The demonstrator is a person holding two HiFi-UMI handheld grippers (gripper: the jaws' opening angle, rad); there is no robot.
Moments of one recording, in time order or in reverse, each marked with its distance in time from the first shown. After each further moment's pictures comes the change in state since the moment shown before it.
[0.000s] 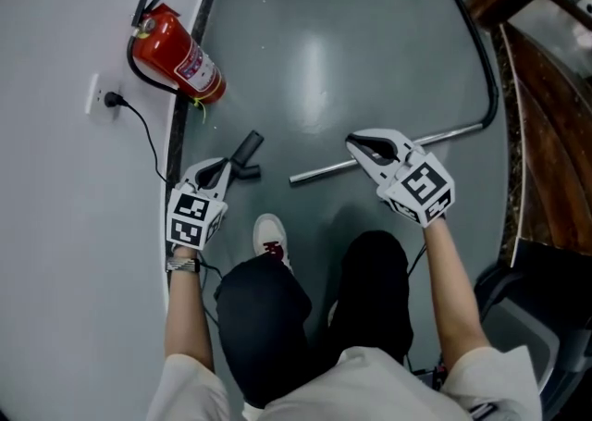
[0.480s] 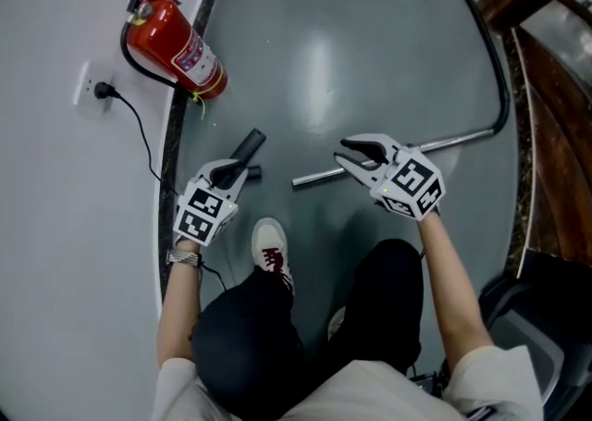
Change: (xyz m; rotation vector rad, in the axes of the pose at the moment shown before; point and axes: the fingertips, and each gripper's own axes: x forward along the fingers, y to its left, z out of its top) left arm 0.052 -0.023 -0.046 0.084 0.078 -0.130; right arm 0.053 0.013 -0.069 0.049 0.070 0.143
